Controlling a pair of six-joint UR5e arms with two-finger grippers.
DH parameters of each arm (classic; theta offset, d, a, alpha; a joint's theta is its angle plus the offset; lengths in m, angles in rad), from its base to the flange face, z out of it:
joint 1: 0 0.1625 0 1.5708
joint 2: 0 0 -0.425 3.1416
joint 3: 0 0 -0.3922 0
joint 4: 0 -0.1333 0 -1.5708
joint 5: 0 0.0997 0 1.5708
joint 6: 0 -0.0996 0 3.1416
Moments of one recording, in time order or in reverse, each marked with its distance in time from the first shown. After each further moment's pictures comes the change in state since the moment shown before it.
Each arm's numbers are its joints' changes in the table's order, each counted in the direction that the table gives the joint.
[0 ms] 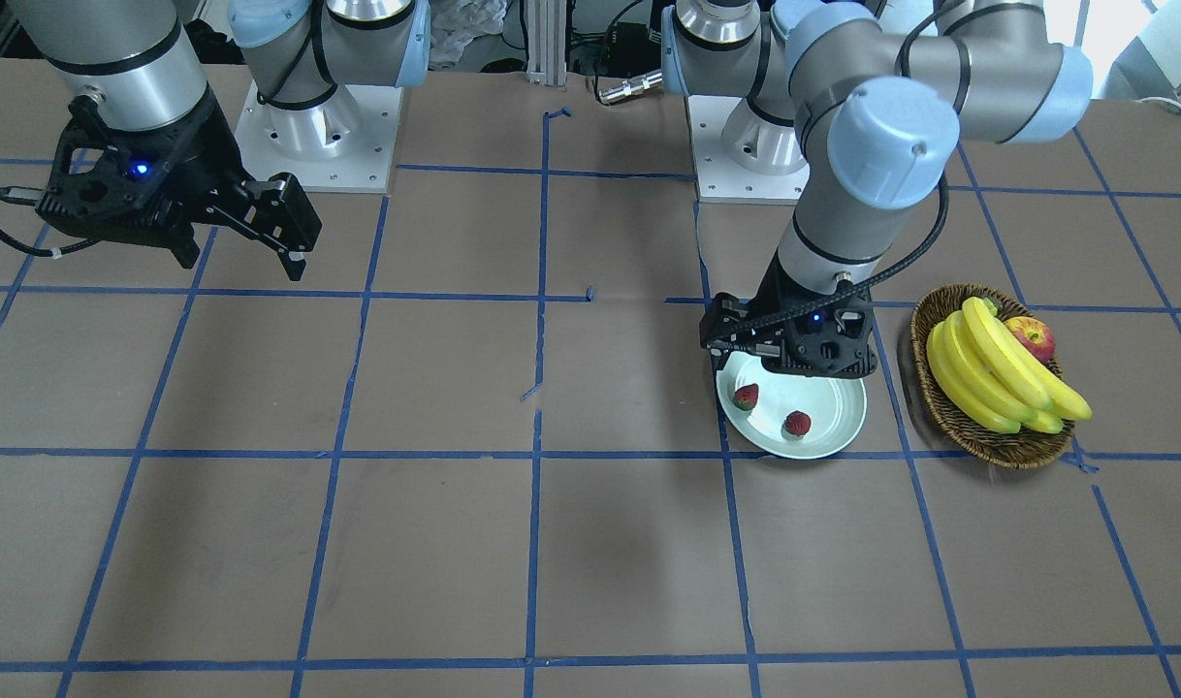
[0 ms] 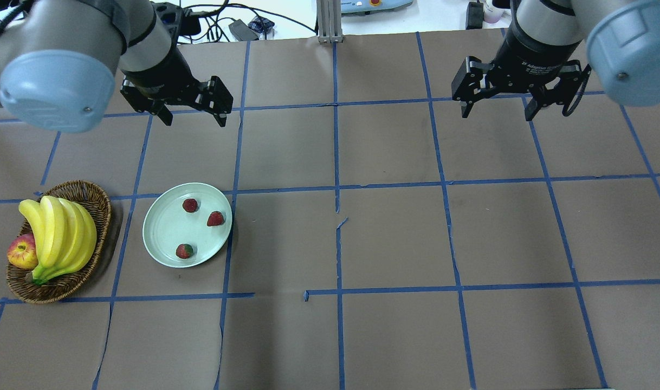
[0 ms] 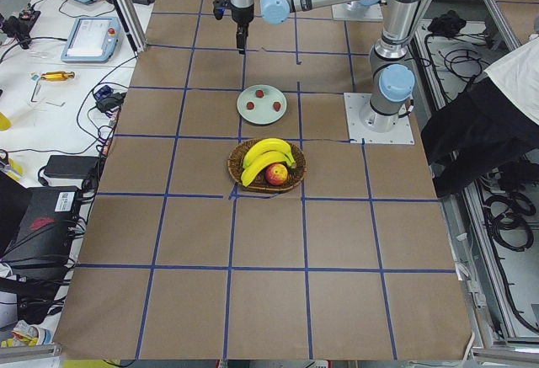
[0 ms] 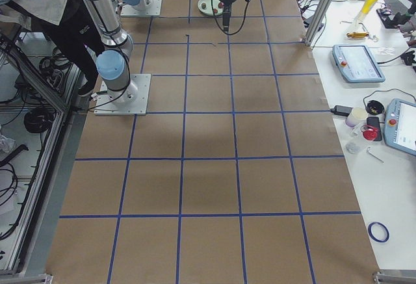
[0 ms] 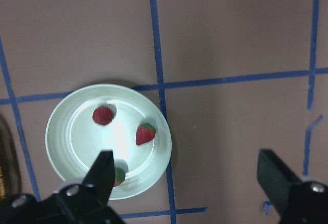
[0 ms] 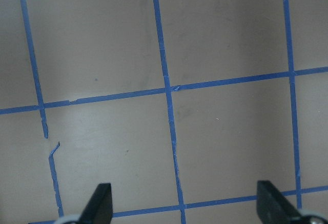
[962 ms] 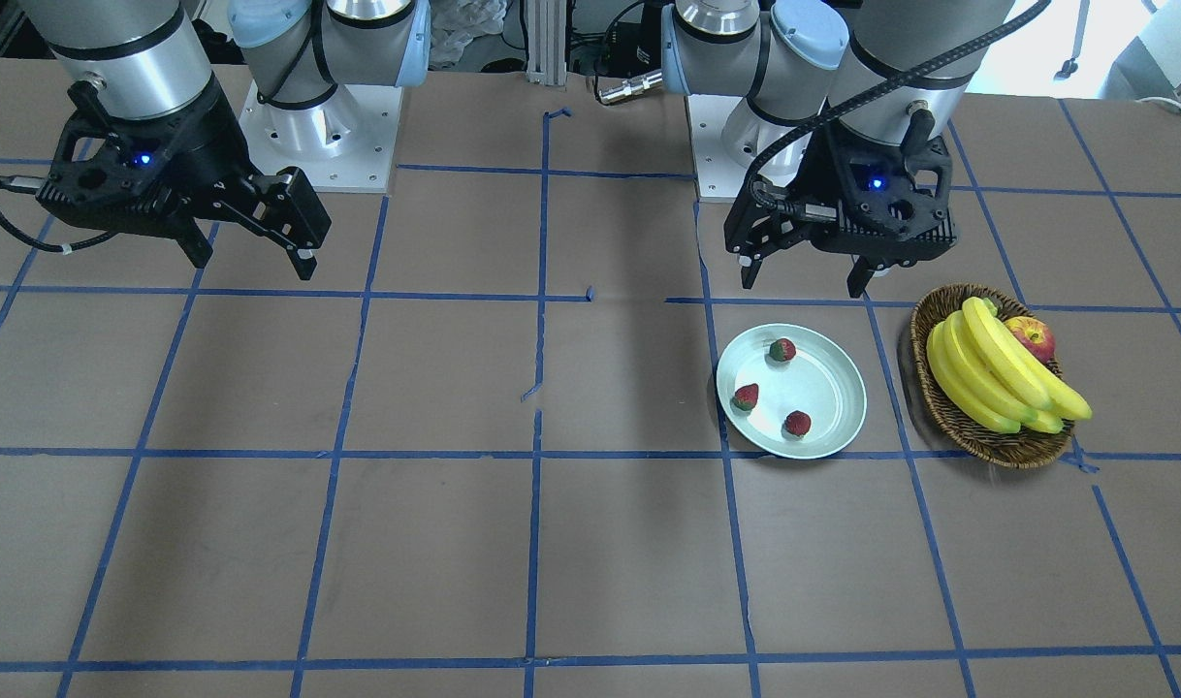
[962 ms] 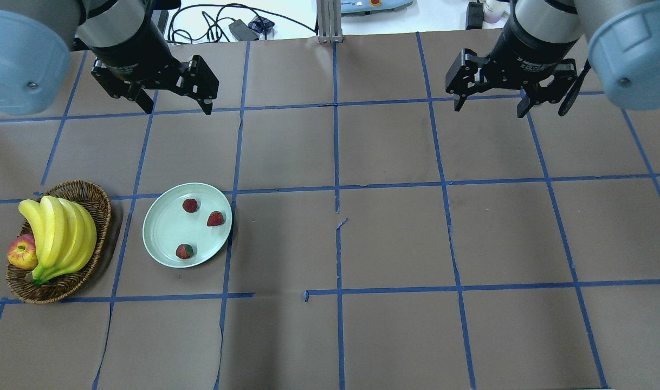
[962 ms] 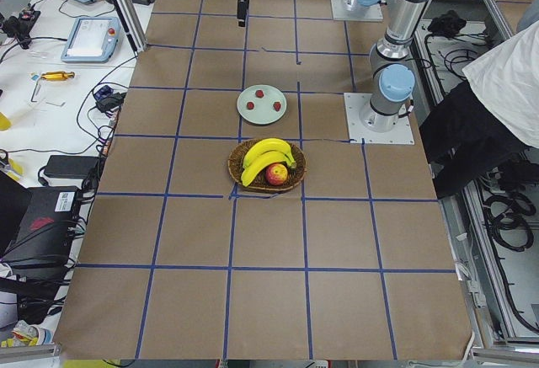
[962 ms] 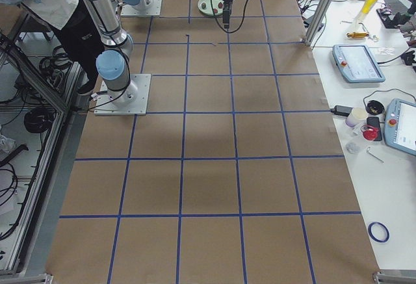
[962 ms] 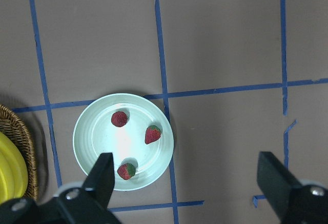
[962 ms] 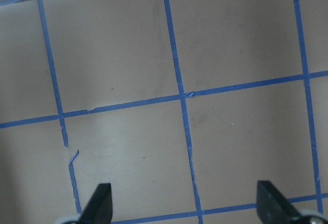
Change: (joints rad) left arm 0.001 0.042 -0.047 0.114 0.004 0.008; right arm 0.006 -0.011 -0.005 0.042 0.035 -0.041
